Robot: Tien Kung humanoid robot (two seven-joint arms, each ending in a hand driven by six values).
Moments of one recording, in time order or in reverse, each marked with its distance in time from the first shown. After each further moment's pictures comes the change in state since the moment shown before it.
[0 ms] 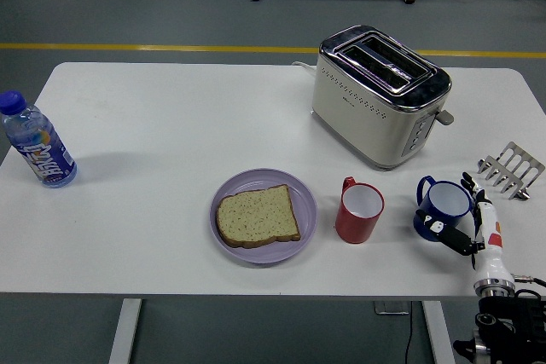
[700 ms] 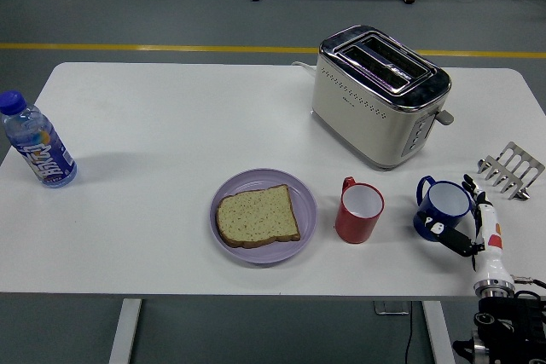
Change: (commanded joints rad) left arm 0.006 0.000 -0.023 0.000 0.037 0.001 0.013; right arm 0.013 0.002 -0.018 -0.031 0.027 -0.009 0.017
